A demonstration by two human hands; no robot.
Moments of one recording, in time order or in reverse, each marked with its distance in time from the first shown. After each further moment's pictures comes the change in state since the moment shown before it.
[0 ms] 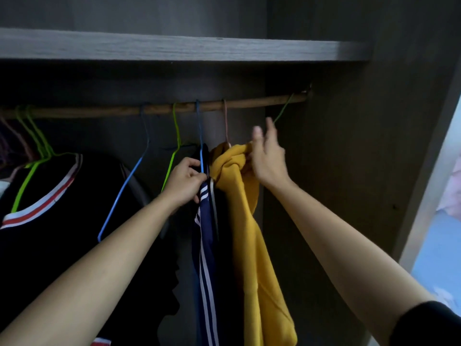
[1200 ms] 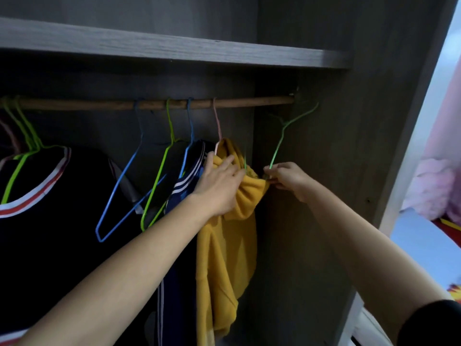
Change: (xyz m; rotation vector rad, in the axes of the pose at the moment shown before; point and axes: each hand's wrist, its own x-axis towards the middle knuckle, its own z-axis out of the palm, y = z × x) left_hand -0.043 0.052 0.060 1.234 -0.199 0.681; right_hand -0.007 0.045 -0.071 -0.011 -0.260 0.524
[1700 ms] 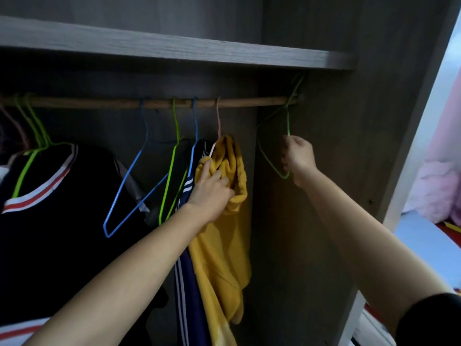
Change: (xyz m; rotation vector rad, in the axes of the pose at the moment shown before) left_hand -0.023 -0.008 0.020 0.136 -0.010 0.032; right_hand 0.016 -0.025 -0.006 0.290 0.280 -0.145
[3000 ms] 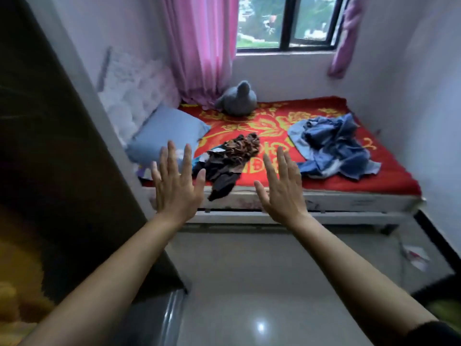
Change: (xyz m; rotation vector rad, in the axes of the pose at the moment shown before) left_hand -0.124 0.390 -0.090 -1.074 0.209 0.472; right_hand -0.535 0.142 -0.309 -1.597 0.765 0.250
